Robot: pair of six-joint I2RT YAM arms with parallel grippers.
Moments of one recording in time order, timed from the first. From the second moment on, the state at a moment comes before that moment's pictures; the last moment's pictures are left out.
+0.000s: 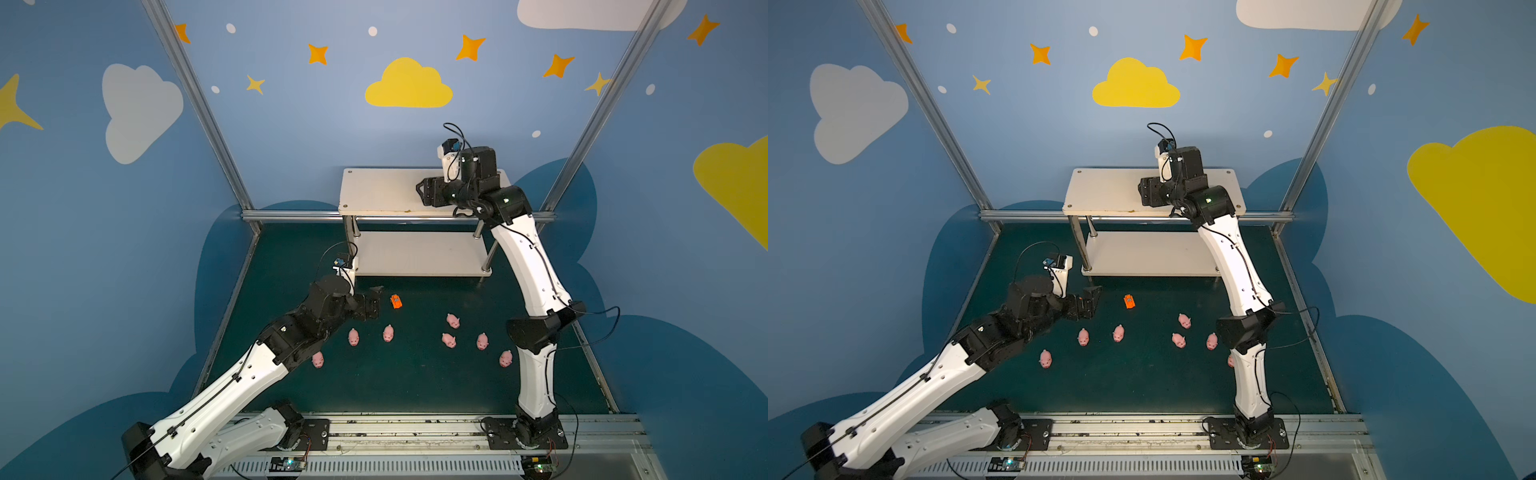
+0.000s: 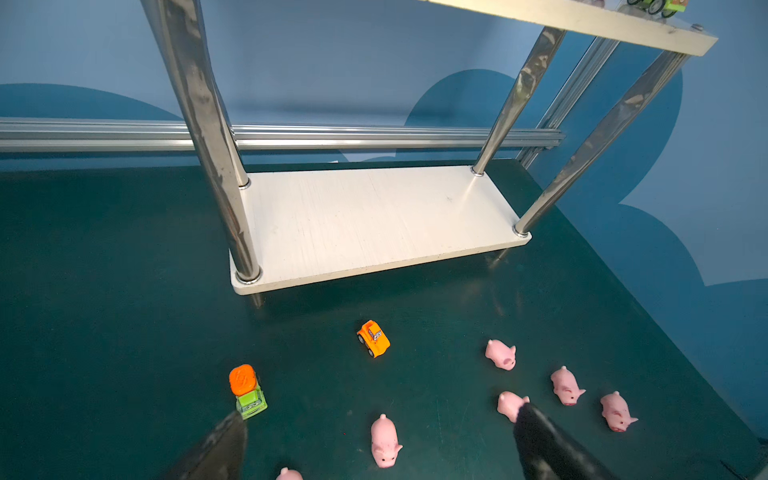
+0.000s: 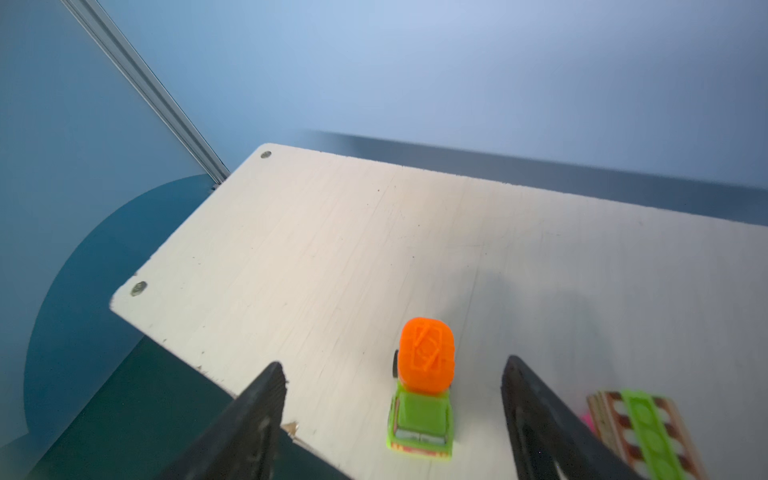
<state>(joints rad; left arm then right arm) -0.71 0.98 0.98 -0.49 -0.25 -0.40 0.51 2.02 2.58 -0.94 -0.05 0.16</state>
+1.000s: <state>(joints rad) -0.76 0.81 0.68 -0.57 -0.38 -0.74 0.70 0.95 0.79 -0.47 -0.08 0.43</state>
